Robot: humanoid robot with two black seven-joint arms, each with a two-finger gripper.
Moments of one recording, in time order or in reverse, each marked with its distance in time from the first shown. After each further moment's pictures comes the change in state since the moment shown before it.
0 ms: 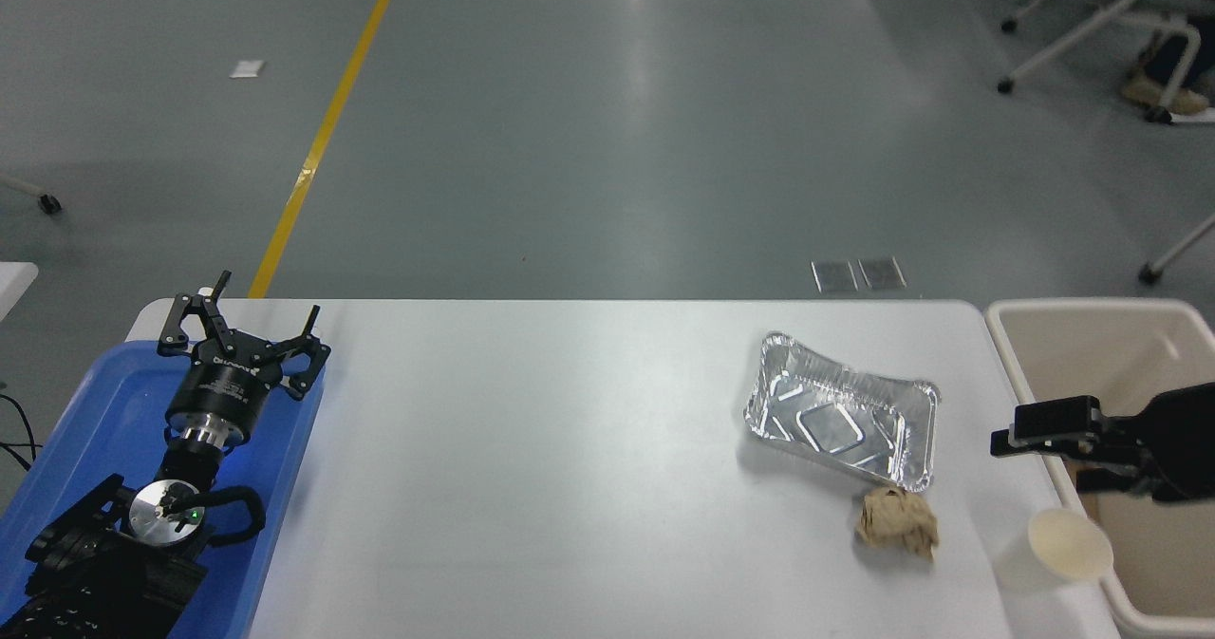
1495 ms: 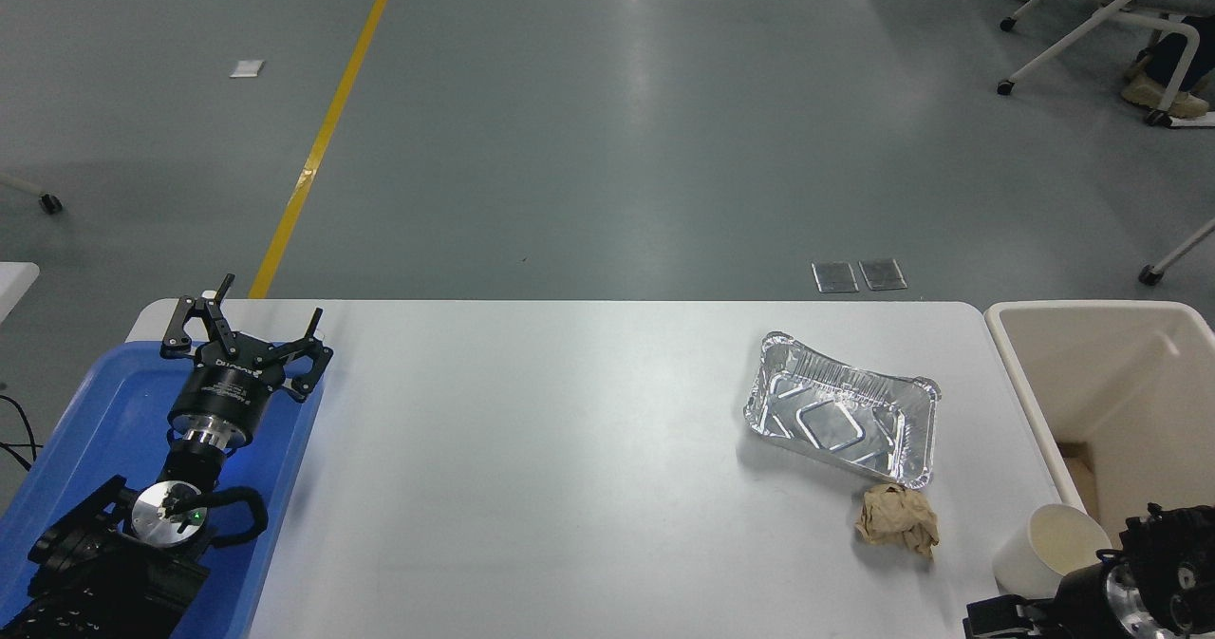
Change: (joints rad) left arm 0.002 -0.005 -0.003 0.000 0.001 0.000 0.005; right arm -1.167 0.275 0.275 -0.463 -0.209 -0.429 0.015
